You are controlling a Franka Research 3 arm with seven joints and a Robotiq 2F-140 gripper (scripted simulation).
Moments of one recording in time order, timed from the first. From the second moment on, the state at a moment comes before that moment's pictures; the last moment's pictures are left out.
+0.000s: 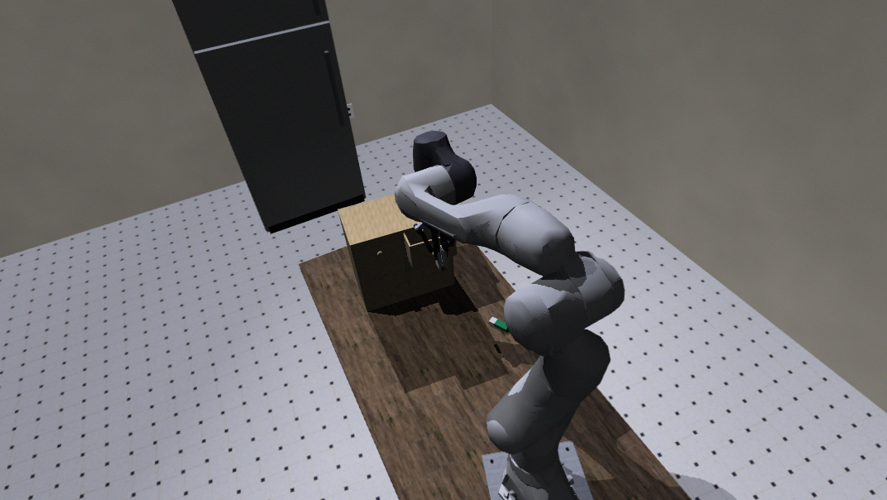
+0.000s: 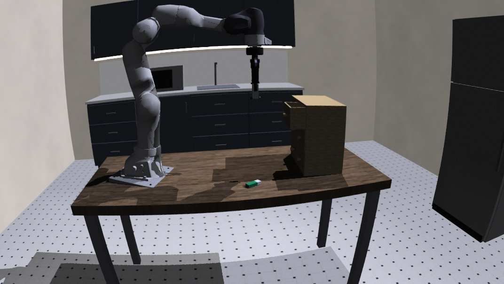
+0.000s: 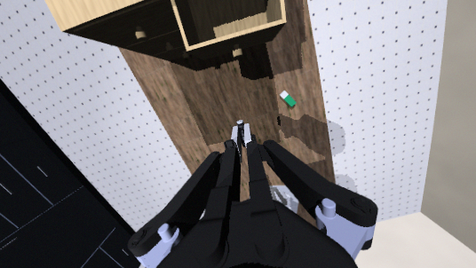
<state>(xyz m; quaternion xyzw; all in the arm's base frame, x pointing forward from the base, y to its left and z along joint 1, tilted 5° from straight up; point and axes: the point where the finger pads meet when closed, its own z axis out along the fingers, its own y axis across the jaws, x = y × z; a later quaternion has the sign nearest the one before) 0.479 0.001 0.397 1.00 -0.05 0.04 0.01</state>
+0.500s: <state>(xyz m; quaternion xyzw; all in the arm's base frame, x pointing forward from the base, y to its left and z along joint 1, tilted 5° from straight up) 0.472 0.003 0.393 1.00 -0.04 0.05 0.01</state>
